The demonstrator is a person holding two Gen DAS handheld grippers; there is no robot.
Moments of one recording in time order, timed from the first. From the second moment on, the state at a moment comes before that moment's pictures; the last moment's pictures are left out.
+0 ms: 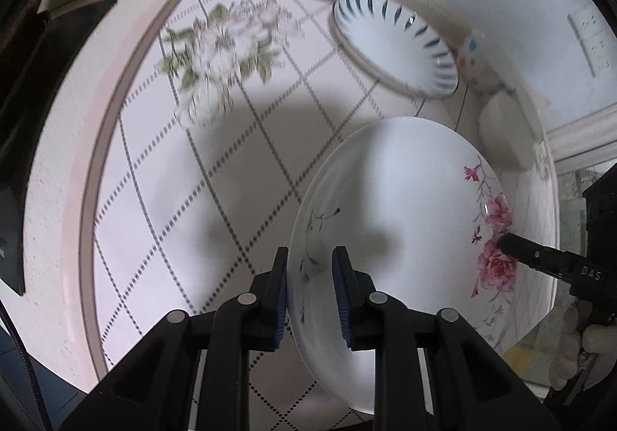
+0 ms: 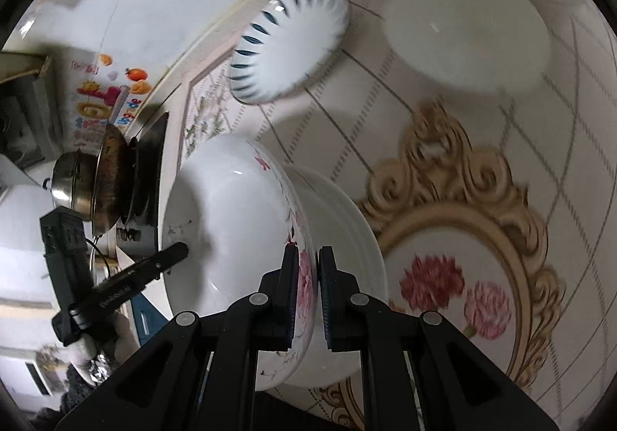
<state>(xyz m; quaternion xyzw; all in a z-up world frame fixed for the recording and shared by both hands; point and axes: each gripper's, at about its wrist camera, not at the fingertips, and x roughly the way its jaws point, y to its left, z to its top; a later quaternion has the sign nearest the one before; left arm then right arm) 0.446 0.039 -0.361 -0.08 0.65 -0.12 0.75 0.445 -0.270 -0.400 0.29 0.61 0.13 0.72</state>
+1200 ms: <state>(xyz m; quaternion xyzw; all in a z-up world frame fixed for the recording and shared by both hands) 0.447 0.023 -0.388 -0.06 0.67 -0.07 0.74 0.435 -0.275 -0.422 0.28 0.64 0.11 0.70</state>
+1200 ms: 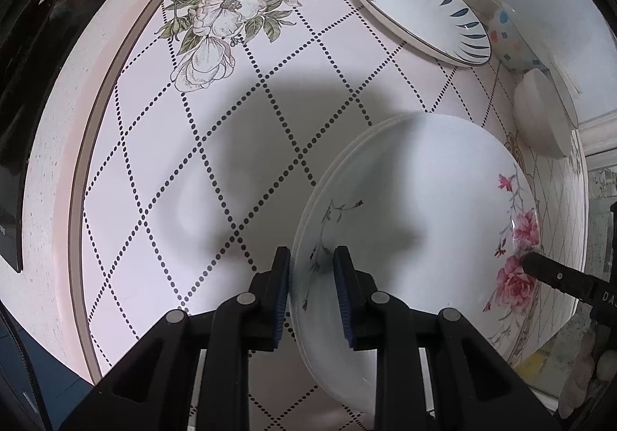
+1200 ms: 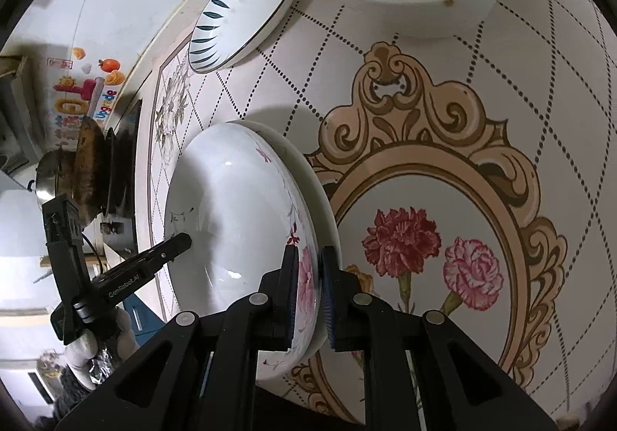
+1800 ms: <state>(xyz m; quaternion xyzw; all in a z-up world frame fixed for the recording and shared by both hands) 0.455 0.032 -0.354 -0.09 0.67 -0.07 0.73 0.450 -0.291 -0.384 0.26 0.65 0.10 0.70</state>
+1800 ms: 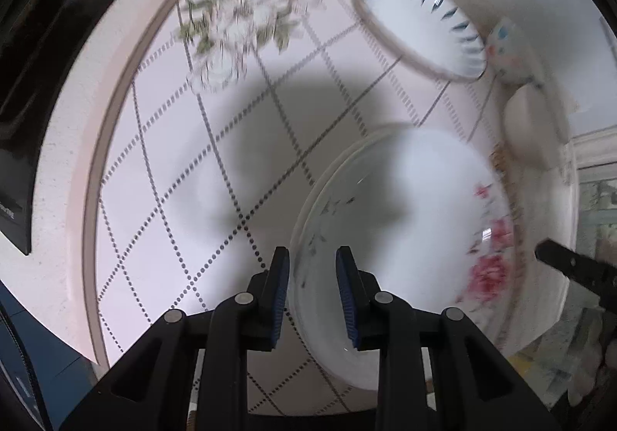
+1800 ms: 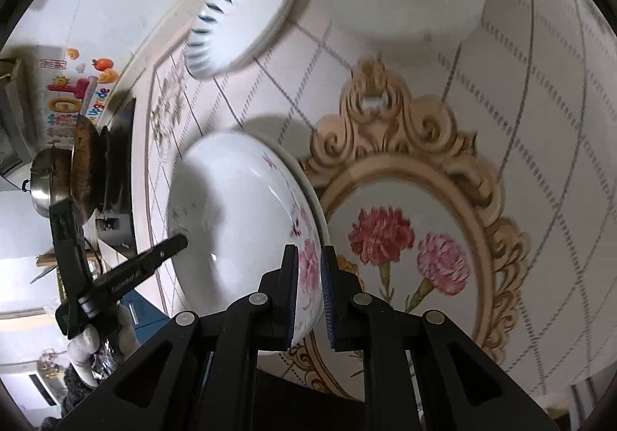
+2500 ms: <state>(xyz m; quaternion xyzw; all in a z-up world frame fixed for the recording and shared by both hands) 0.669 -0.005 -0.366 -0.11 0.66 -0.07 0.74 0.669 -0.291 -0.388 0.20 0.64 0.03 0.75</state>
